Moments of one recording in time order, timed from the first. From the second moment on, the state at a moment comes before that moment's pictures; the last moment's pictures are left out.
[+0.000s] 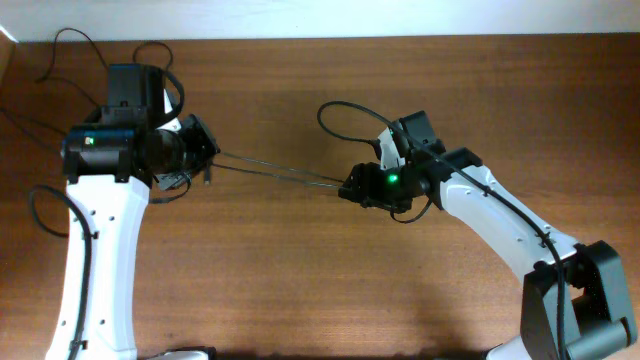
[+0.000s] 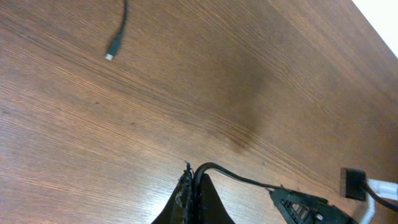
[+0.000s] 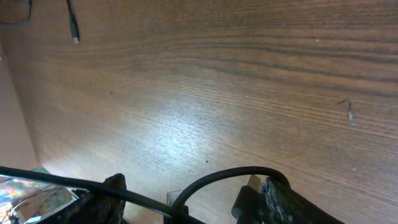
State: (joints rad) left arm 0.02 1.46 1.58 -1.23 0.18 -0.57; right arm 0.39 1.70 1.15 -0.62 -0.52 0.55
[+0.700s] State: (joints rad) left arm 0.03 1.46 1.58 -1.24 -0.06 -0.61; right arm 0.39 1.71 1.43 -0.97 -0.26 0.54
